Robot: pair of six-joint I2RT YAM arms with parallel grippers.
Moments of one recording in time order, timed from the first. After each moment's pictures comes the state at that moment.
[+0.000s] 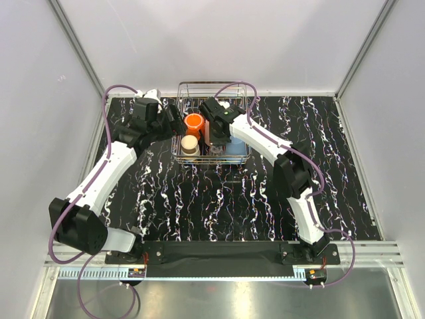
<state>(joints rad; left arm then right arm) -0.33 1.37 1.27 -0.52 0.00 -0.53 0.72 2.20 2.07 -0.96 0.24 0.63</state>
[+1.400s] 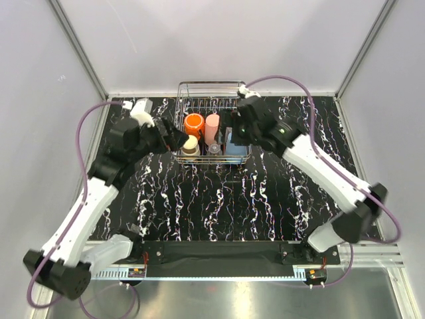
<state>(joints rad) -0.37 1.04 1.11 -0.45 0.15 -0.51 0.74 1.57 1.65 -0.76 0.14 0.60</state>
